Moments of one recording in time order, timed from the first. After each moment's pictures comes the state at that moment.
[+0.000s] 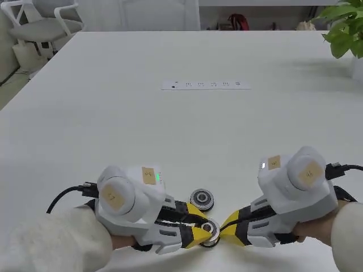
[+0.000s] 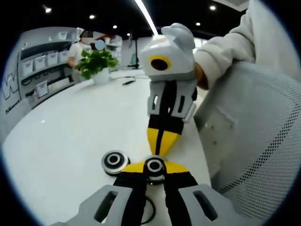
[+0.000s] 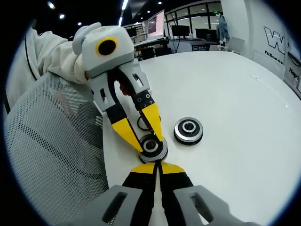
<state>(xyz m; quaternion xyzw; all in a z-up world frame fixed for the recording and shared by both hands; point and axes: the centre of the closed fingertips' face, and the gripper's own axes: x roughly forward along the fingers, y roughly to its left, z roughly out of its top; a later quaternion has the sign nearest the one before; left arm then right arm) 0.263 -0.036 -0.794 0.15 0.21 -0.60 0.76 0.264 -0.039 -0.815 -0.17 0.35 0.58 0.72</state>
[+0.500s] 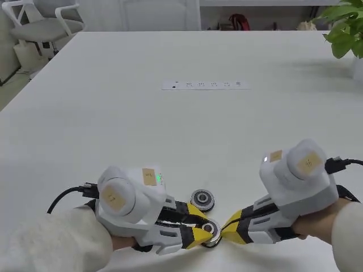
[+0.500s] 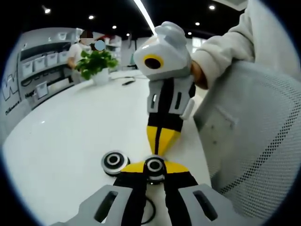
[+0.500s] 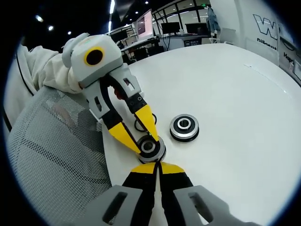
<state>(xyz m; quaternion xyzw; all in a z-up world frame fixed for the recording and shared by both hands) 0.263 -0.036 -0.794 0.16 0.21 -0.60 0.76 0.265 -0.043 -0.813 -0.13 0.39 0.56 0.72</state>
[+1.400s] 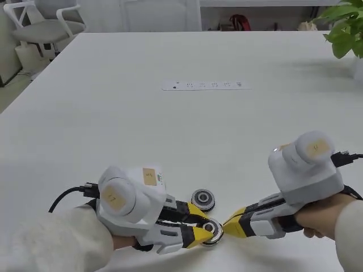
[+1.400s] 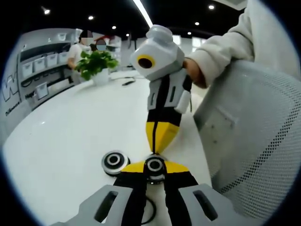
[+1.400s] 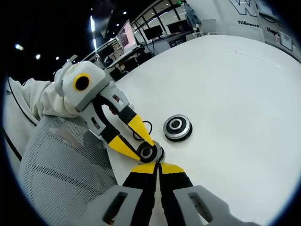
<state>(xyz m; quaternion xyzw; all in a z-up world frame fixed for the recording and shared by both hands) 0.263 -0.036 -0.794 0.16 0.20 -0.60 0.76 0.271 -0.045 -0.805 -0.02 0.43 0.52 0.74</state>
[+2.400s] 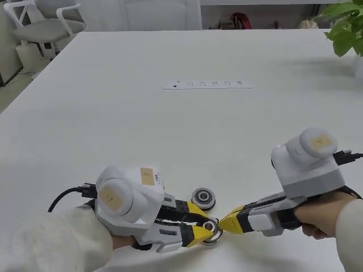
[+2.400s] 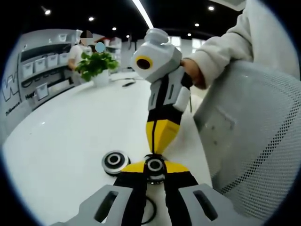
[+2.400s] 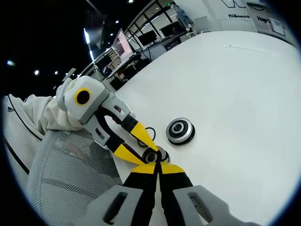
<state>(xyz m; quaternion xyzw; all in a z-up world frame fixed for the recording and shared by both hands) 0.264 -0.035 -0.794 0.15 0.20 -0.60 0.76 0.270 -0.038 -0.798 0.03 0.43 0.52 0.74</state>
